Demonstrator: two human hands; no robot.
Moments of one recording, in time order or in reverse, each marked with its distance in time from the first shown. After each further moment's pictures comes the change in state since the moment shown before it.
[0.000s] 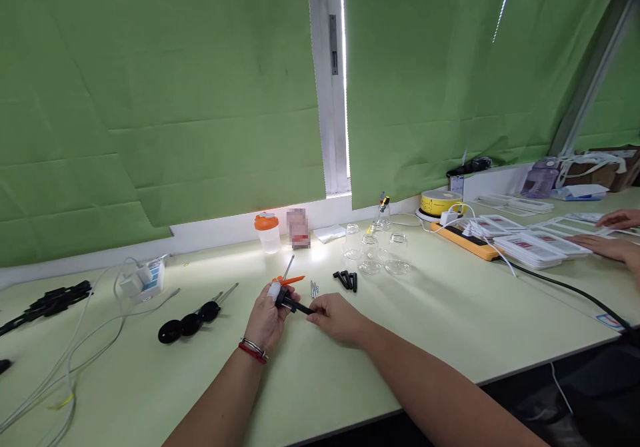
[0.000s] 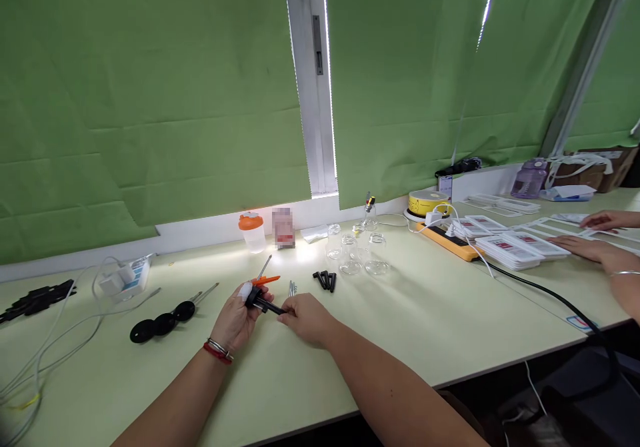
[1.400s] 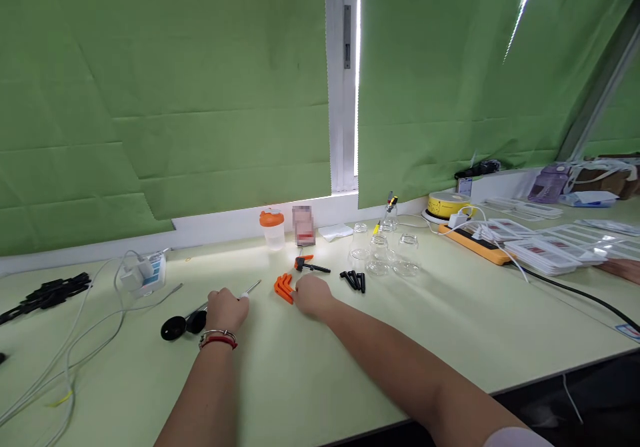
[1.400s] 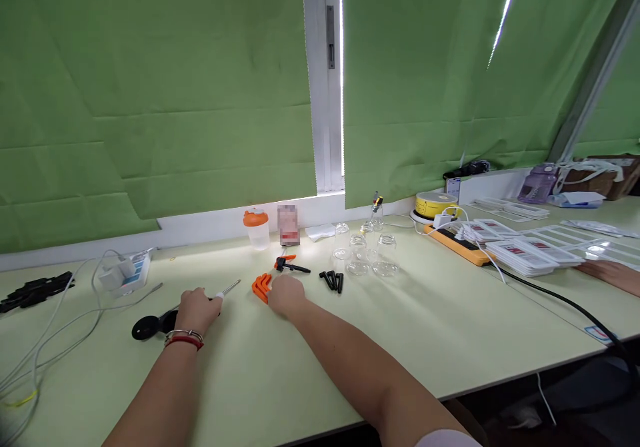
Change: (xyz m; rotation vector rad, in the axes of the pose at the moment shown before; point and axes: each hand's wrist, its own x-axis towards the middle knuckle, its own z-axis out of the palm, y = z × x) left_hand 0.047 0.027 -0.108 1.531 0.367 -0.168; right_hand 0.095 -0.027 0.036 -0.579 -0.019 0.322
